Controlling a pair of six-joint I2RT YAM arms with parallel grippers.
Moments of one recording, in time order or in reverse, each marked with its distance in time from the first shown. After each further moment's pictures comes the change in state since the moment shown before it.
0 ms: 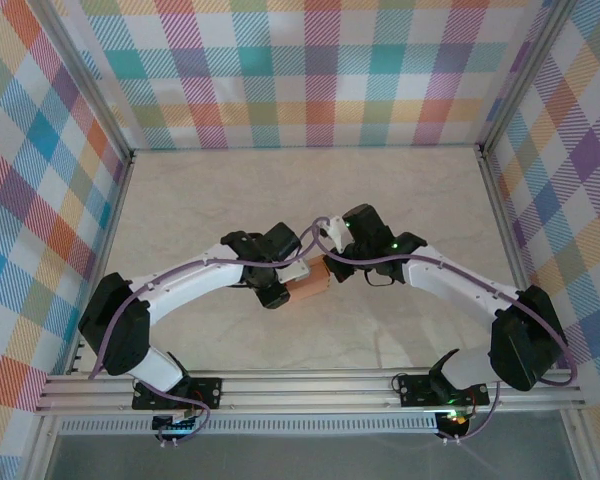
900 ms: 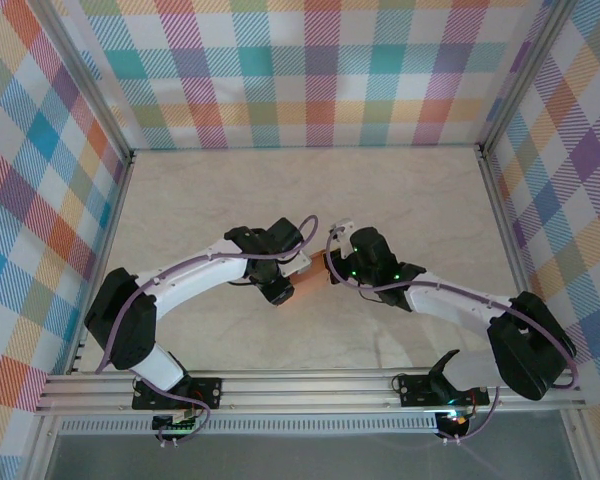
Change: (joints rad) left arm 0.016 0.039 0.036 0.005 0.022 -0.103; right arm 0.032 -0.053 -0.311 0.548 0.130 0.216
